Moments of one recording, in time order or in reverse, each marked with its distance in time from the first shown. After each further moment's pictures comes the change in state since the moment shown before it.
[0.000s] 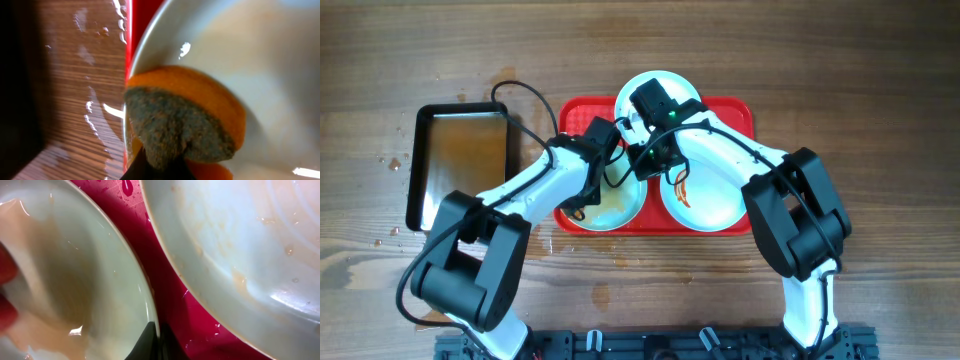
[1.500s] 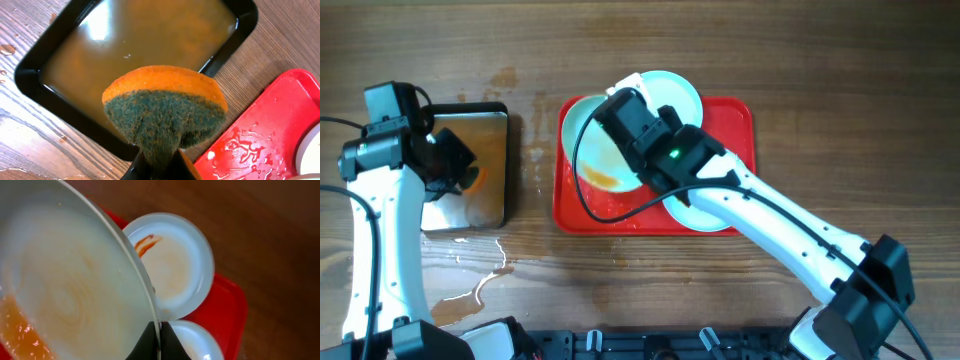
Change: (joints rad) left arm 0.733 -0.390 0.166 -0.193 0.359 0.028; right arm 0.245 -0.394 0.021 -0.037 0.784 -0.010
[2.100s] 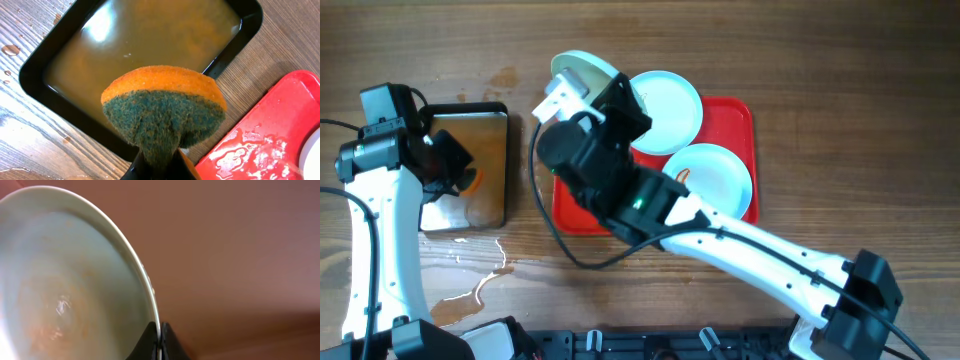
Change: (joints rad) left arm 0.013 0.000 -0.003 0.000 0.000 0.011; right arm 0.230 0.000 0.000 0.581 0.644 -0.789
